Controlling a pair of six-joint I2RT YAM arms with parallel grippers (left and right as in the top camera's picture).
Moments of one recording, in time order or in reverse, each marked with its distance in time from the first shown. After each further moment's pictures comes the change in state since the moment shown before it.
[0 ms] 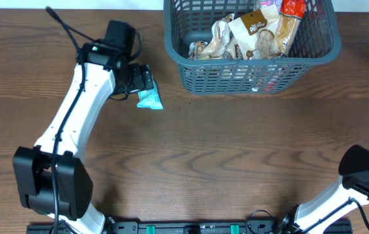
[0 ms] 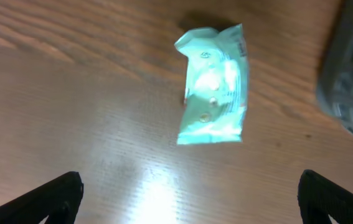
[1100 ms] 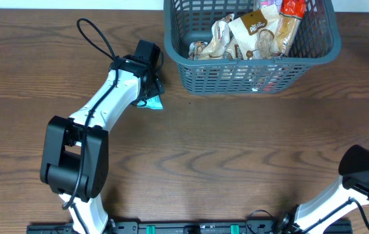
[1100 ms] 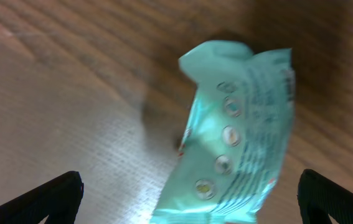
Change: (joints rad) left arm -0.109 0.156 -0.108 0.240 -0.203 -0.275; right arm 0.000 0.000 0.000 0.000 0.000 0.000
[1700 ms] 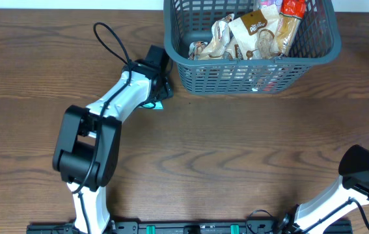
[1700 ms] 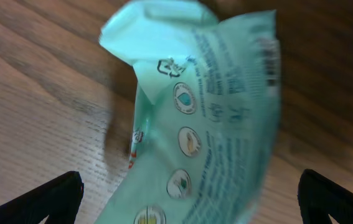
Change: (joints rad) left arm -0.042 0.109 0.000 0.071 0.032 0.001; right arm 0.000 0.000 0.000 0.000 0.000 0.000
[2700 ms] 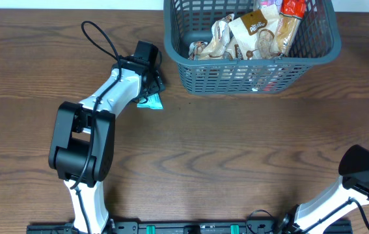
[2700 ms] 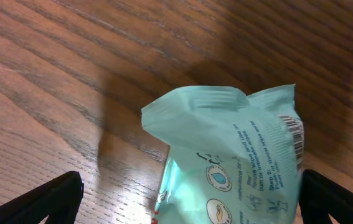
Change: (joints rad) left arm 0.071 0.009 0.000 0.082 0.007 0.041; right arm 0.000 0.000 0.000 0.000 0.000 0.000
